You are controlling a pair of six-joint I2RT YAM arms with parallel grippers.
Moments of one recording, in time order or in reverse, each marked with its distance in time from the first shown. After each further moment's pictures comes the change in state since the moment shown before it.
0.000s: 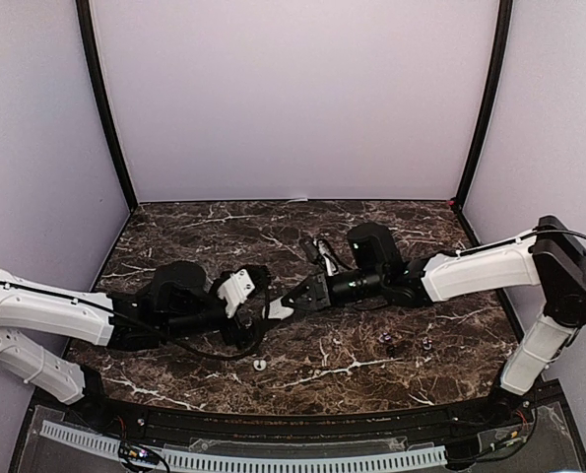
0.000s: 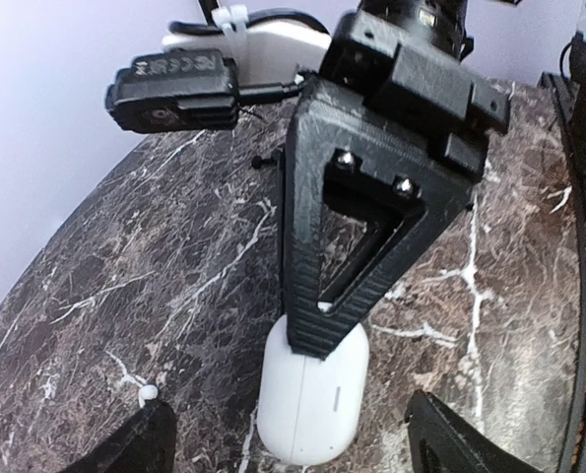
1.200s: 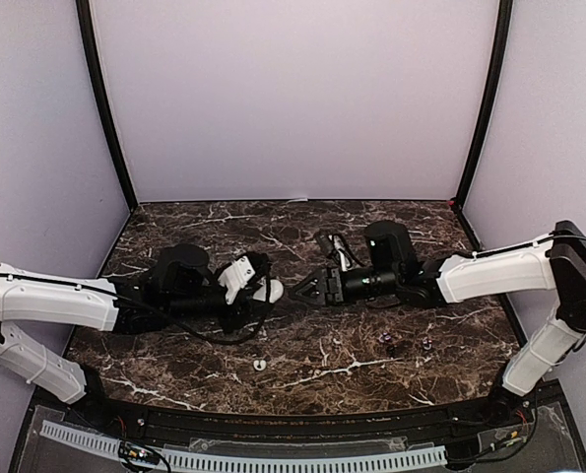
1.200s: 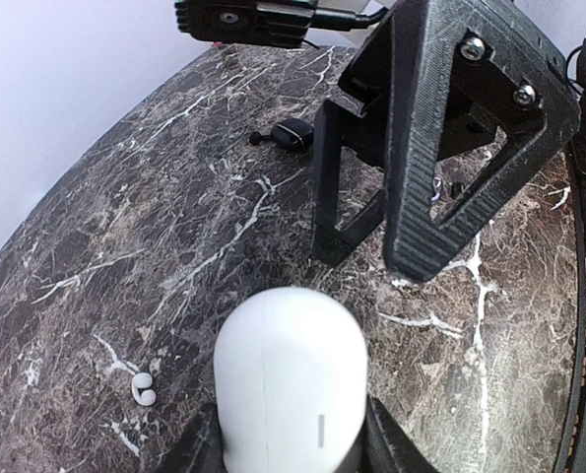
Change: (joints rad) left arm 0.104 0.024 0.069 -0.108 0.151 -0.028; right arm -0.039 -0.085 -0.077 0.033 0.010 0.016
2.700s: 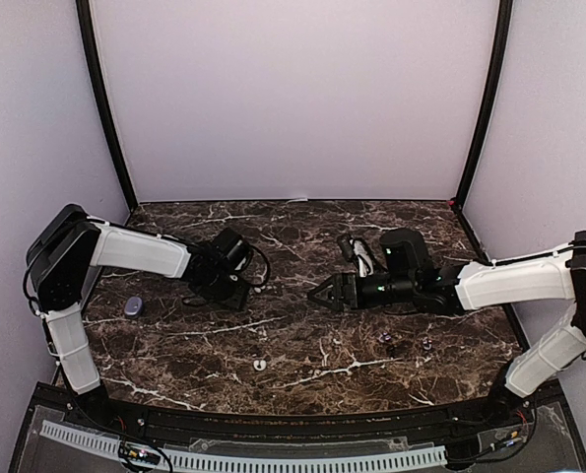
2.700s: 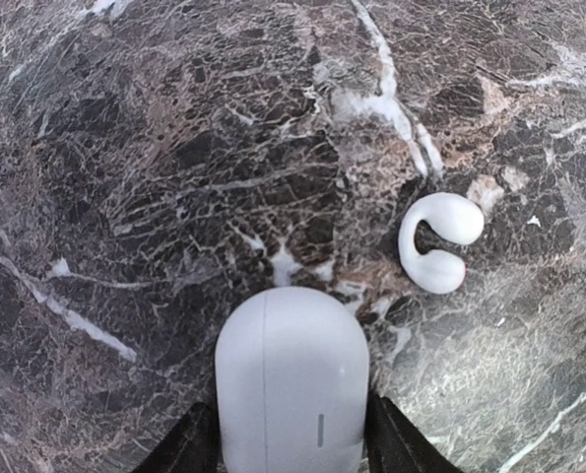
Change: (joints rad) left arm 0.253 0.559 0.430 -0.552 -0.238 -0.519; right arm -0.023 -0.117 -0.103 -0.081 0.192 -0.079
